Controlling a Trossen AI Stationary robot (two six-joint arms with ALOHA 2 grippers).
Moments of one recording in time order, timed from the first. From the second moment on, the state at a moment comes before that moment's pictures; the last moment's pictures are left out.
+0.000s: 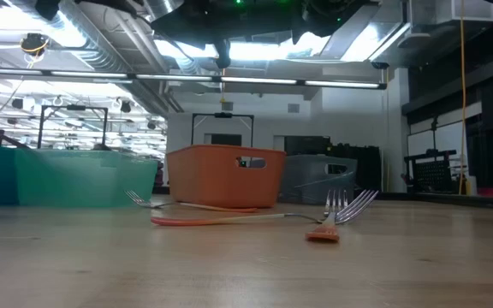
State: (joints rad) left arm -0.56 1.23 1.11 -1.13 -1.32 -1.77; right arm 0.00 1.98 1.43 0.53 0.12 0.16
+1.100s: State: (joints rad) left arm -0.50 1.26 1.11 -1.11 -1.28 -1.77; right arm 0.00 1.98 1.43 0.53 0.05 0.16
